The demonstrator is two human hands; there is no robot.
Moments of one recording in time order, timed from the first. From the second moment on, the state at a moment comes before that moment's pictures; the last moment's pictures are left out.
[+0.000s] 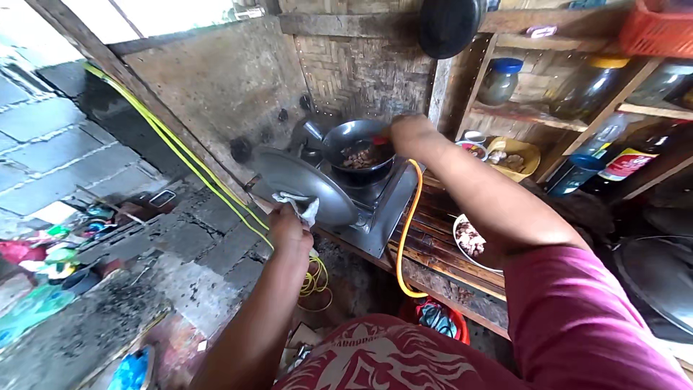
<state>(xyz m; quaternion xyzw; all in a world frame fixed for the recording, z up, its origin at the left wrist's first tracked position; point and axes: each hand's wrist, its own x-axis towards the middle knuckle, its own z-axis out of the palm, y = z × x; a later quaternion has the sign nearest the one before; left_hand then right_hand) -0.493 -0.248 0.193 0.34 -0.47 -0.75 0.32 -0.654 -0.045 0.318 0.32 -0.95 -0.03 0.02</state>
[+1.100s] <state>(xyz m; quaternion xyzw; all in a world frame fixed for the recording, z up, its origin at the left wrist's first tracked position) -0.478 -0.248 0.185 0.34 -0.42 -0.80 0.27 -0.743 -0.063 0.233 0.04 -0.96 0.25 -0.08</state>
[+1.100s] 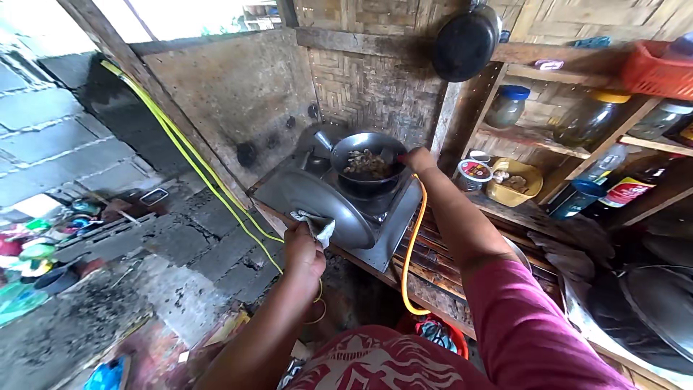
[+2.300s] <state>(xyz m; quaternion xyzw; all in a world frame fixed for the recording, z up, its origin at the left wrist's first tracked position) -0.480 -0.238 0.184 0.31 -0.42 -0.81 0.26 -0.659 -0.058 0.300 0.25 -0.97 0.00 0.06</state>
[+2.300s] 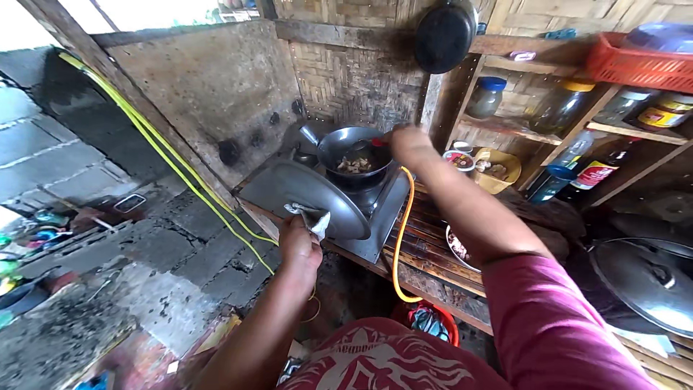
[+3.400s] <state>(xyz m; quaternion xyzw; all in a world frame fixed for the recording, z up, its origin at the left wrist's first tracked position) -0.495 -0.303 0.183 0.30 -0.42 -0.82 0.25 -0.663 -0.108 0.293 0.26 -0.95 -0.15 0.03</state>
